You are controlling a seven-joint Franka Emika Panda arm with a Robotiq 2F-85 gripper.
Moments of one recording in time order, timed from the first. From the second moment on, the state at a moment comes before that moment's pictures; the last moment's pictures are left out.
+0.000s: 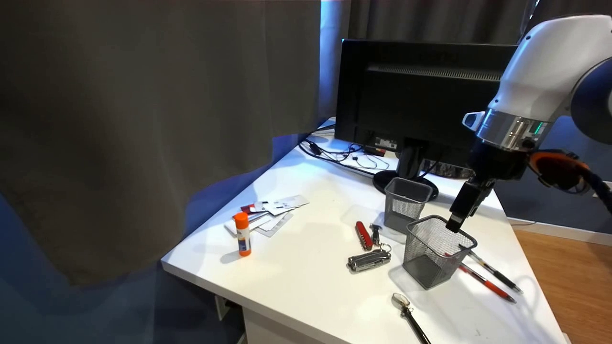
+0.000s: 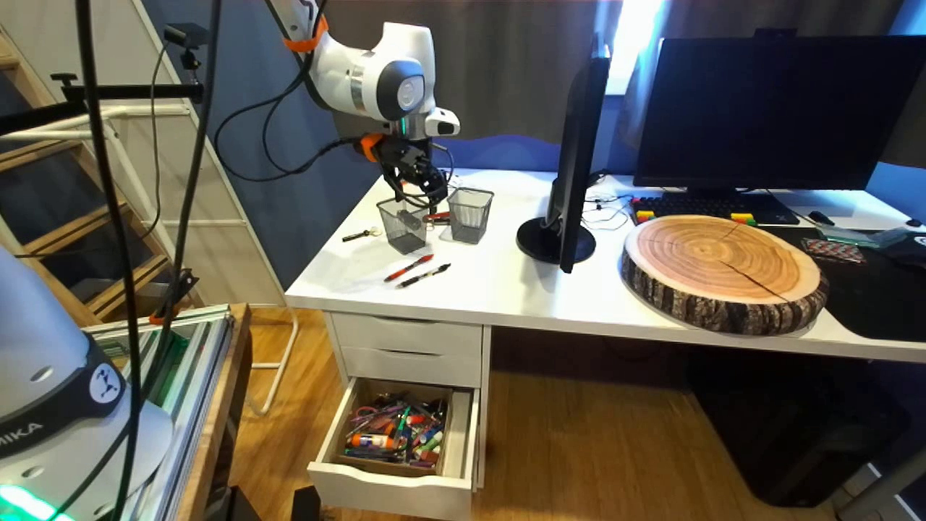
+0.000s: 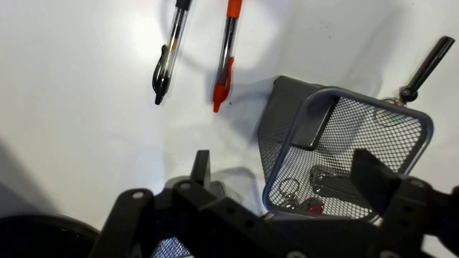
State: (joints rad) arm 0.49 0.51 0.28 -2.04 -0.13 2.63 0.11
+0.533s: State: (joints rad) arm 0.49 0.57 0.27 -2.01 -0.13 2.63 0.07
